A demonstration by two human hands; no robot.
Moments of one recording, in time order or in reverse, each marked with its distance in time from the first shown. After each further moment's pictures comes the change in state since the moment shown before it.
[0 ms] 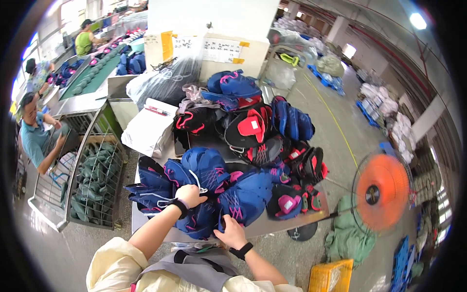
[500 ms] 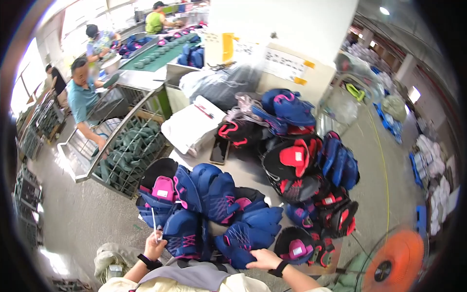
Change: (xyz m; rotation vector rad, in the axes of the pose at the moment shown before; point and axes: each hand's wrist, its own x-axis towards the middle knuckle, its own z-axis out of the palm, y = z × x) left_hand -0.198 -0.036 0.093 -0.690 0.760 -0.267; right_hand 0.077 0.105 -0.091 -0.187 -0.971 -0.445
